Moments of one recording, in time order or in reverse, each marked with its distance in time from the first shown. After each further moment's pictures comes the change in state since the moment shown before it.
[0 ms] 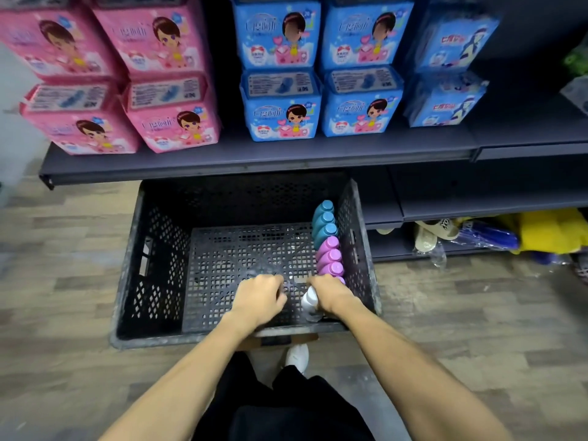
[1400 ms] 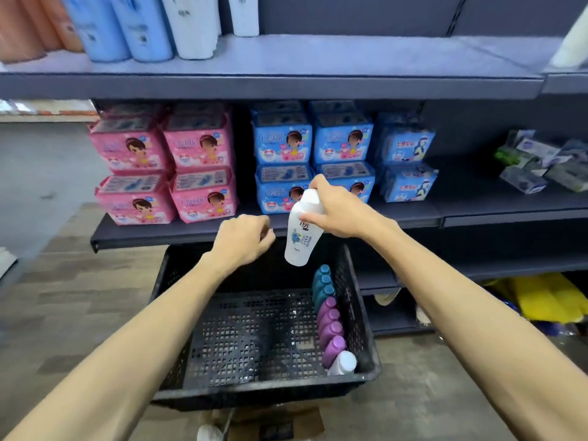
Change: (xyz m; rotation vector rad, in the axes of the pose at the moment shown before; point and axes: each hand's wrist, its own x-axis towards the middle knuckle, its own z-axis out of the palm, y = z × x) left_hand 0.031 -0.013 -0.212 0.106 0.584 0.059; right_hand -0.120 -0.058 -0.276 0.067 0.658 -0.354
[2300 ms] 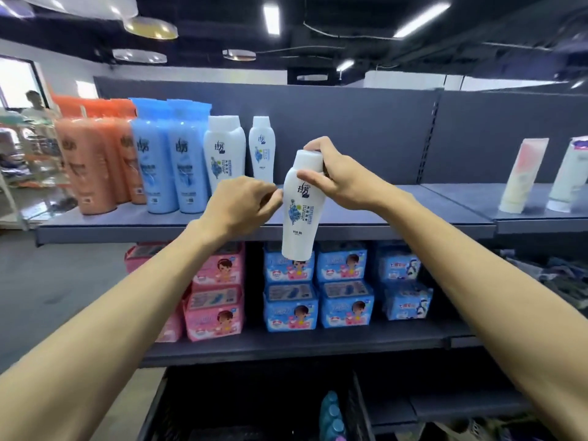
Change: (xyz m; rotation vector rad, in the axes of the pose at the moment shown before) left_hand 0.109 0.018 -0.254 0.147 0.639 0.332; right_hand 0.057 -0.093 -0.225 0.054 0.374 -0.354
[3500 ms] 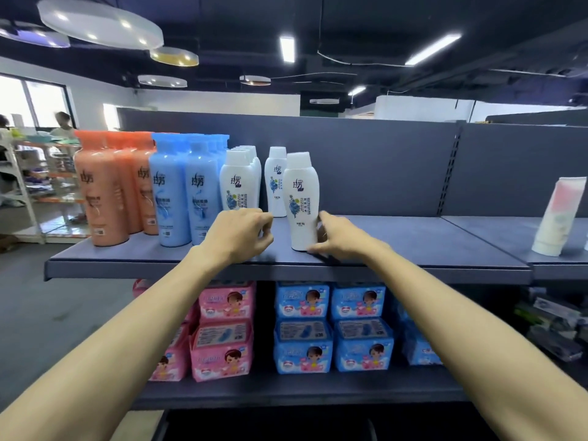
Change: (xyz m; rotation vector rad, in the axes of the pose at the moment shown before) left_hand 0.012 -0.056 0.025 0.104 -0.177 -0.074; right_hand 0.053 0.059 0.061 -0.067 -0.183 0.305
